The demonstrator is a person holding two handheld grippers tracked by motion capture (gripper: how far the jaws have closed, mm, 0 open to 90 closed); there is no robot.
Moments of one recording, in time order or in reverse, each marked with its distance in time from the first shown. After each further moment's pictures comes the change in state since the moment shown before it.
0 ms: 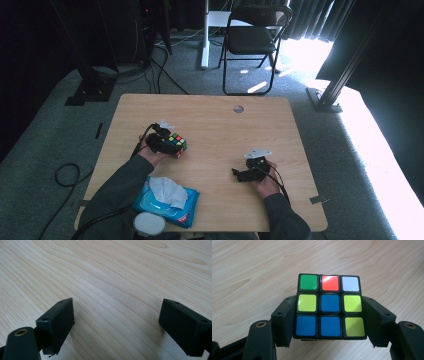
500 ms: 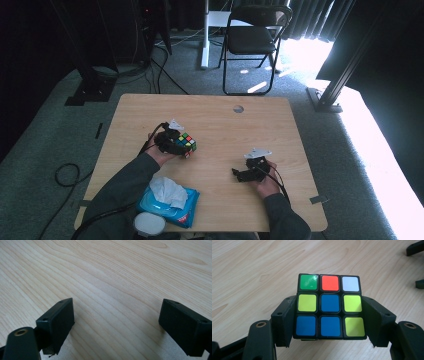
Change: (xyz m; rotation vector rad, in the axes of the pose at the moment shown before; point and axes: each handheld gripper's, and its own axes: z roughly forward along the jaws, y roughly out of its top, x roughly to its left) left arm -0.023 0.016 0.002 -0.025 -0.067 0.107; right arm 0.000 0.000 0.000 0.000 0.001 -0.001
